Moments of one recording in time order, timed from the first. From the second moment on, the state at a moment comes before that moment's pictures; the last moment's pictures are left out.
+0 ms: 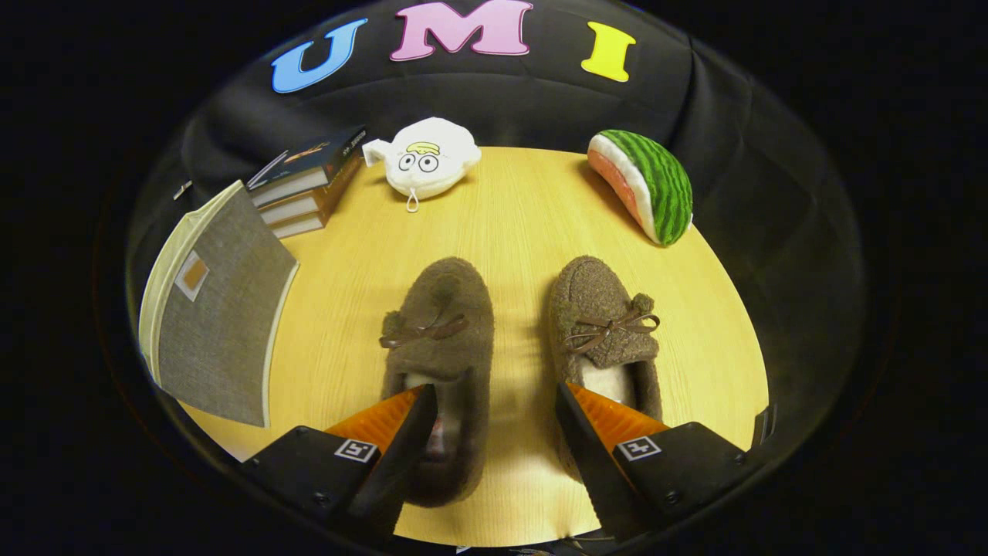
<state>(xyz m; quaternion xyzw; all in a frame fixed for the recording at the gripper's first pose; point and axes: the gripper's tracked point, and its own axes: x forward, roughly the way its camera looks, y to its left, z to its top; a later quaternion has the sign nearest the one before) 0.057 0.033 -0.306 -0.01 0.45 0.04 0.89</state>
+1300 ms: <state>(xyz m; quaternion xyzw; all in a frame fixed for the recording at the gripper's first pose) 0.079 0.075 -0.255 0.14 0.44 0.07 0.89</state>
